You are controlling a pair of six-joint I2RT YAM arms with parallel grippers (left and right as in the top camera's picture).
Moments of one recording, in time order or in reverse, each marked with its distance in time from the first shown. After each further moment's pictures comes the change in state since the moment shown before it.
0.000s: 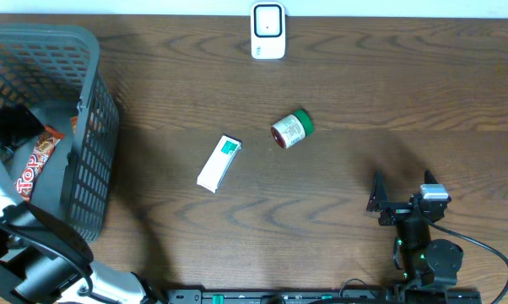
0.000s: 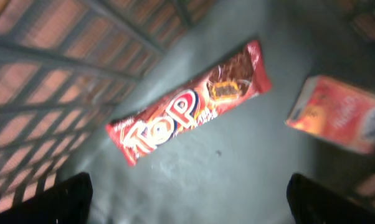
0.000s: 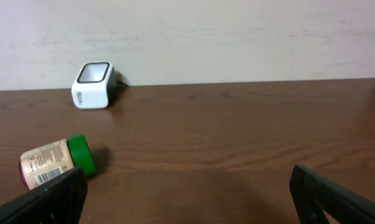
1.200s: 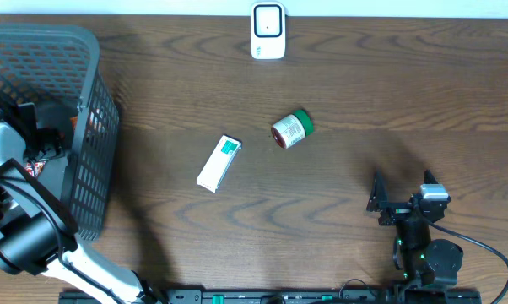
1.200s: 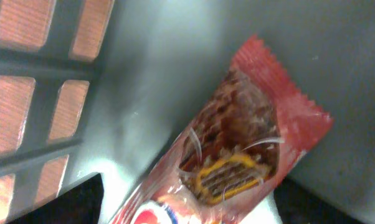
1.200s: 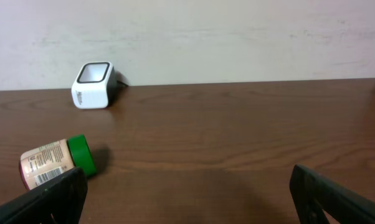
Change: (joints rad) left arm 0.000 0.214 -0.211 0.441 0.022 0.381; right arm 0.000 0.000 0.000 0.000 0.000 0.000
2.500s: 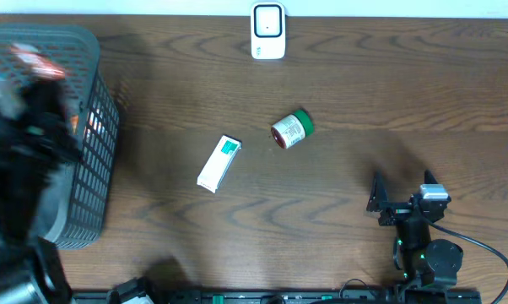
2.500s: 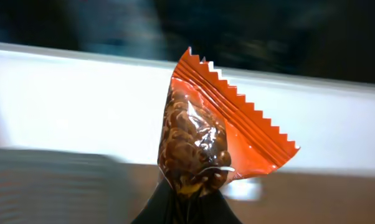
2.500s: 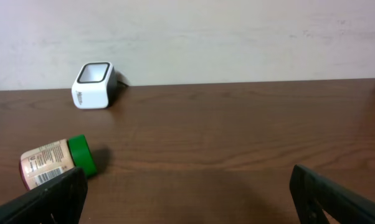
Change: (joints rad) left arm -0.240 -1.131 0.001 0.003 0.660 -0.479; right arm 0.000 0.000 0.000 0.000 0.000 0.000
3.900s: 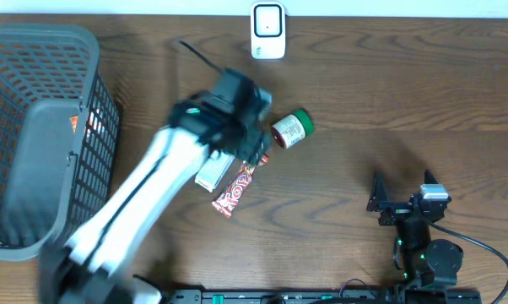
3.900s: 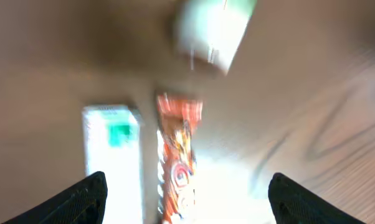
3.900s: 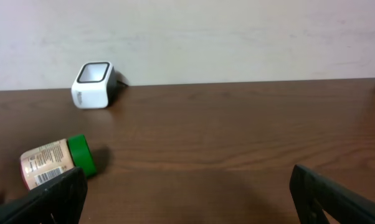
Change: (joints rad) left arm -0.919 0.662 0.037 -0.329 -0.444 0.142; right arm 0.000 0.000 0.000 0.000 0.000 0.000
